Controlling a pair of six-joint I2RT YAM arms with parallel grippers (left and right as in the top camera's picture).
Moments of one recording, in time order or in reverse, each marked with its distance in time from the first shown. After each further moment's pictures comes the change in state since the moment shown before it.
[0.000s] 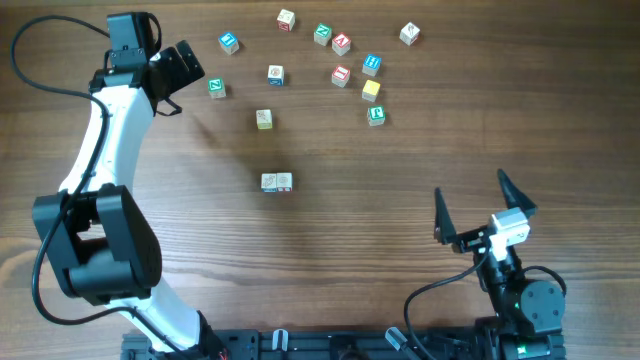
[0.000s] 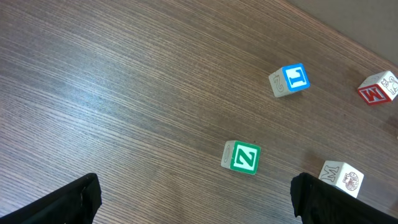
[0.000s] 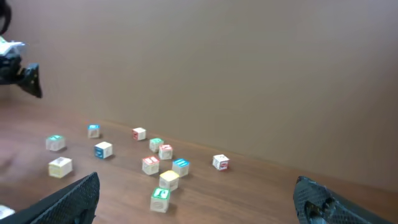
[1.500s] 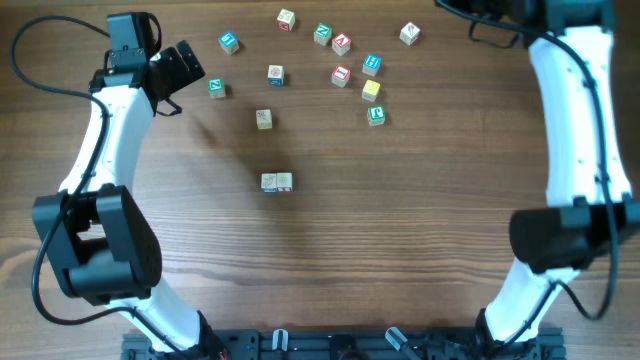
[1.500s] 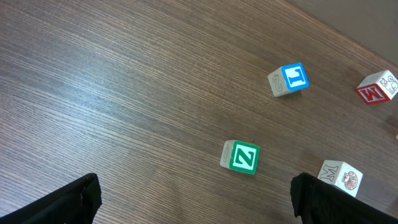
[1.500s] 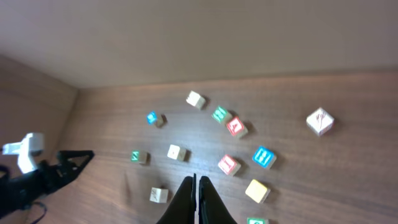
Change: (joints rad) left arm 0.000 0.000 0.000 0.000 0.004 0.000; right arm -0.038 2.012 2.228 -1.102 -0.296 0.398
